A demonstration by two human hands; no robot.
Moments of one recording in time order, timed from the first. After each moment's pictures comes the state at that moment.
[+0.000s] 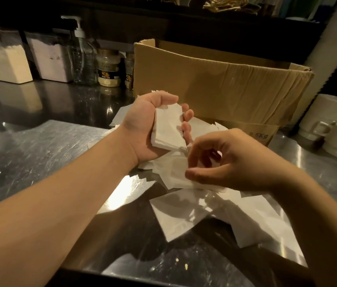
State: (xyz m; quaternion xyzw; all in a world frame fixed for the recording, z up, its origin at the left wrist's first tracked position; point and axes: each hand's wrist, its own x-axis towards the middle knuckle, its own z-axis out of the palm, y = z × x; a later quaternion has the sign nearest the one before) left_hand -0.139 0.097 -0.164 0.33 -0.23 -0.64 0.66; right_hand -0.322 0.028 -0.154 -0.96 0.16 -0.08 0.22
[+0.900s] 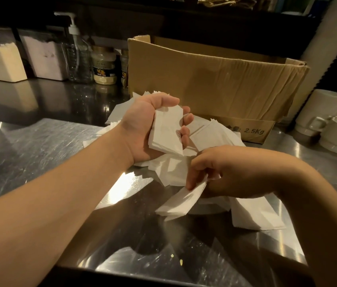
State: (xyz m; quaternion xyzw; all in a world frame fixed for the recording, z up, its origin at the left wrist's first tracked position) left_hand -0.146 0.096 -0.166 0.39 -0.23 -0.63 0.63; right_hand -0.326 0.023 -0.157 -0.96 0.17 0.13 0.17
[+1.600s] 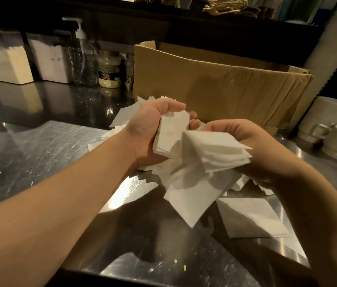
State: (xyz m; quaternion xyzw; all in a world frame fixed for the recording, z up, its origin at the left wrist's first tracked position) left_hand -0.145 0.099 -0.166 0.40 -0.25 -0.60 0.65; right_hand -0.327 0.018 -0.148 -0.84 0.09 -0.17 0.52
